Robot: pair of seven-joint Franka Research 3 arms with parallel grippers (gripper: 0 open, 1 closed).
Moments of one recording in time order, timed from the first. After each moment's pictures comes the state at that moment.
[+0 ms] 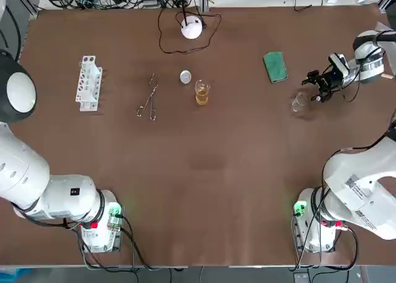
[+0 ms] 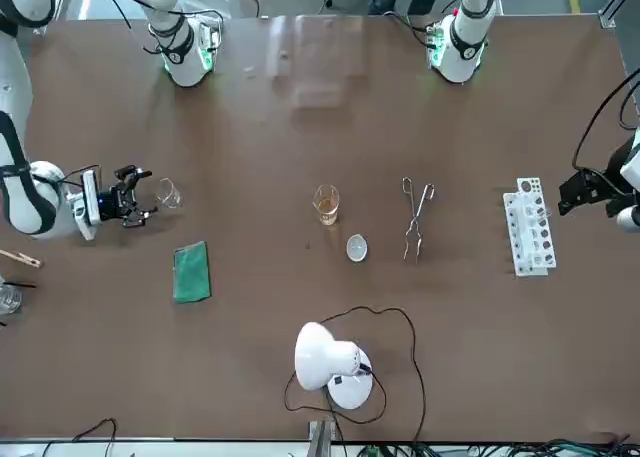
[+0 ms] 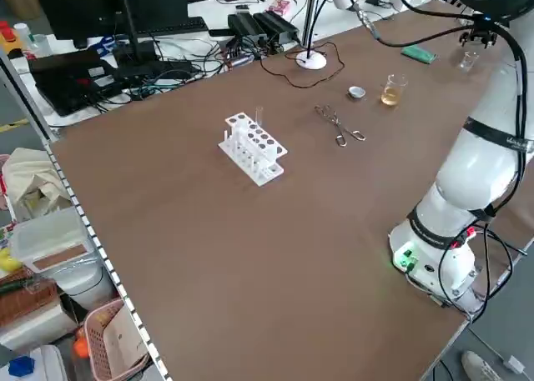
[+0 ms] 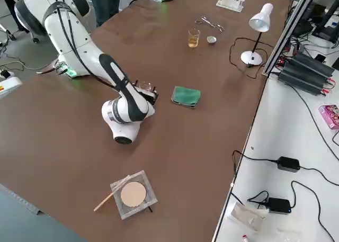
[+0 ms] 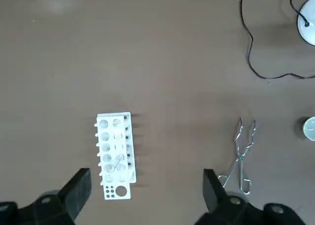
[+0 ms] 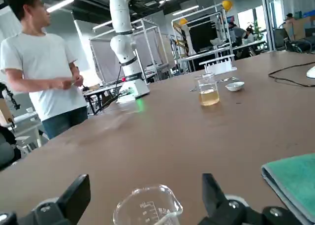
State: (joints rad) left arm 0.04 0.16 -0.05 -1.46 0.04 1.70 0.05; right arm -0.77 0.82 0.28 -1.79 0.67 1.38 -2.37
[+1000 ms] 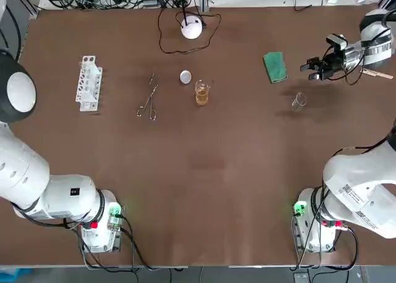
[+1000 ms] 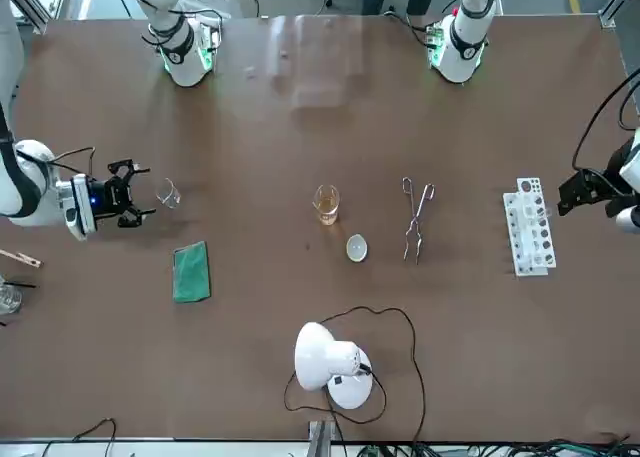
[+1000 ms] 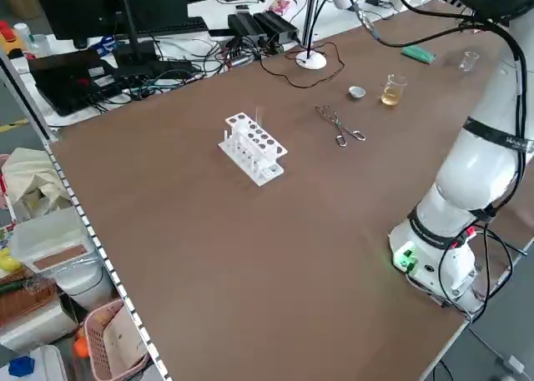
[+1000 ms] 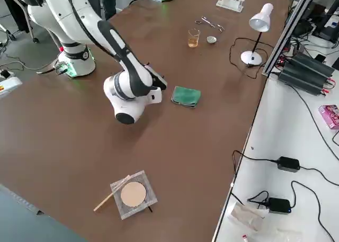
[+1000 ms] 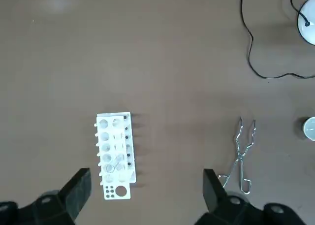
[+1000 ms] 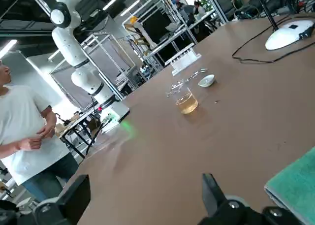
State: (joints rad) left arm 0.04 0.17 -0.05 -1.46 0.04 1.70 0.05; right arm -0.71 0.54 0.29 -1.96 0.84 1.47 -1.88
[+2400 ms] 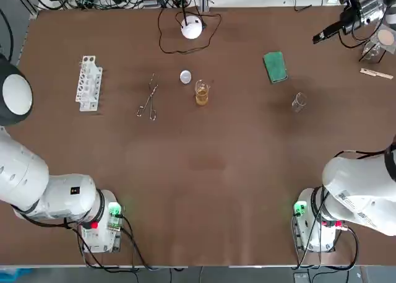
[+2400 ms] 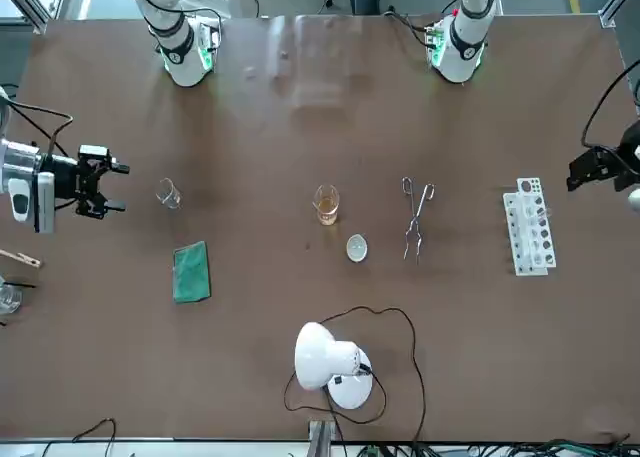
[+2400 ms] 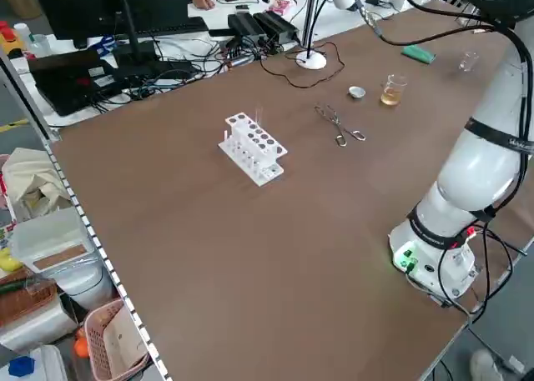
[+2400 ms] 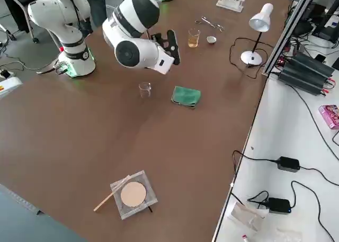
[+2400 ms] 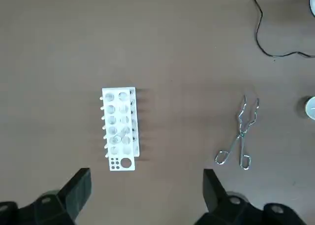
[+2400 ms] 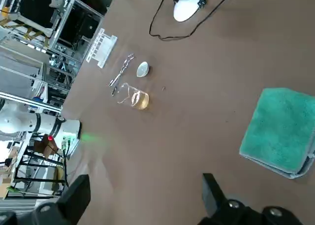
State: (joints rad) left arm 0.07 0.13 -0.05 -1.44 0.03 1.57 0.05; right arm -0.60 0.18 0.29 -1.95 0.80 1.62 -1.13
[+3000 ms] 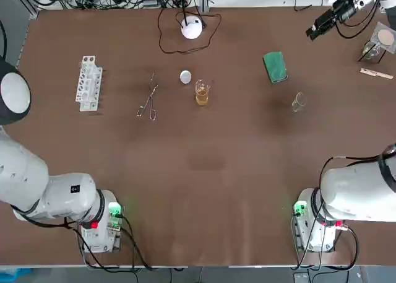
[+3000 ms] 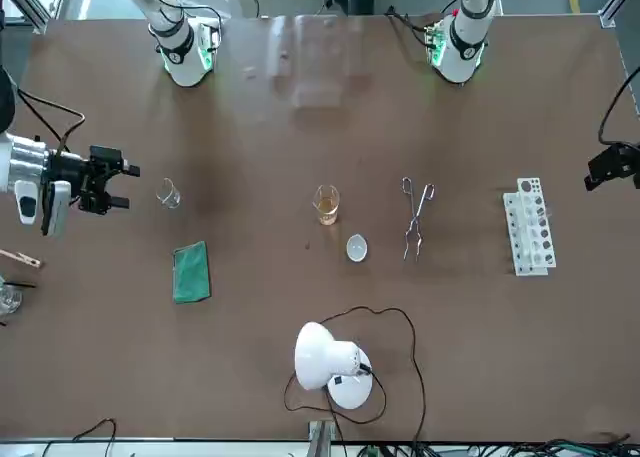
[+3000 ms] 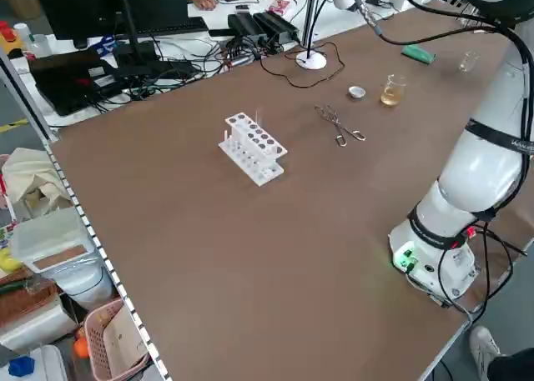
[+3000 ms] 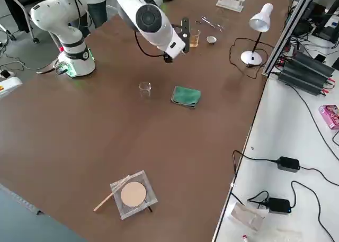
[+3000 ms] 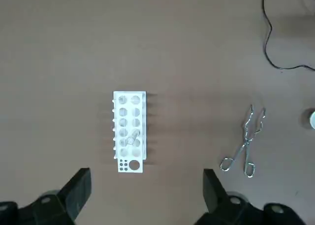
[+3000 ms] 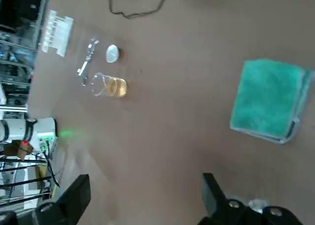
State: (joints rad) left arm 0.12 0.13 -0.05 -1.42 0.03 1.57 0.06; right arm -0.12 0.11 -0.09 -1.90 0.67 1.65 -0.81
